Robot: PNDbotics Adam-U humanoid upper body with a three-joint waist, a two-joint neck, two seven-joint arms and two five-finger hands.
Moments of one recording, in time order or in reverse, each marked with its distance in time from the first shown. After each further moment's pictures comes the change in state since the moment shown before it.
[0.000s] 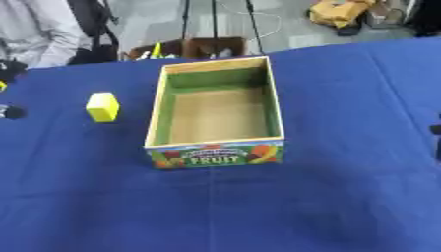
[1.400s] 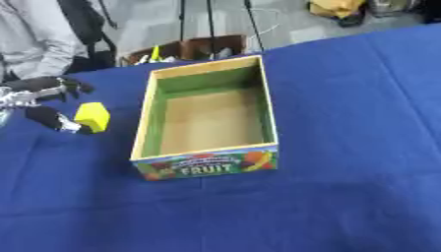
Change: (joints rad) left arm -0.108 -0.069 0.007 0.100 -0.268 0.010 0.037; right arm -0.021 -0.005 0.019 0.000 0.031 -0.020 0.025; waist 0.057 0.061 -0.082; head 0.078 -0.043
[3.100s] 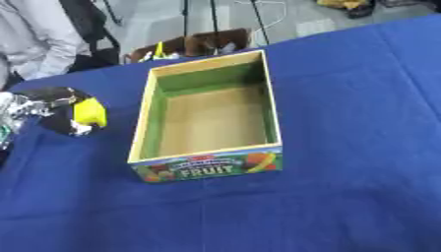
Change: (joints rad) left arm 0.000 0.003 0.012 0.043 -0.086 0.023 0.026; right arm -0.010 -0.004 0.006 0.000 0.035 -0.017 0.004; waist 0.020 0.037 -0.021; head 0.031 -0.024
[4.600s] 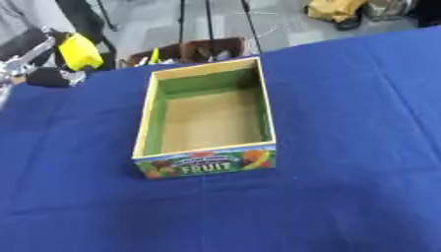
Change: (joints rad) left arm -0.011 -0.042 -0.049 -0.271 0.316 0.058 0.185; right arm 0.014 0.003 0.000 0.000 -0.052 0.038 -0.003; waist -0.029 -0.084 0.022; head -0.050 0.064
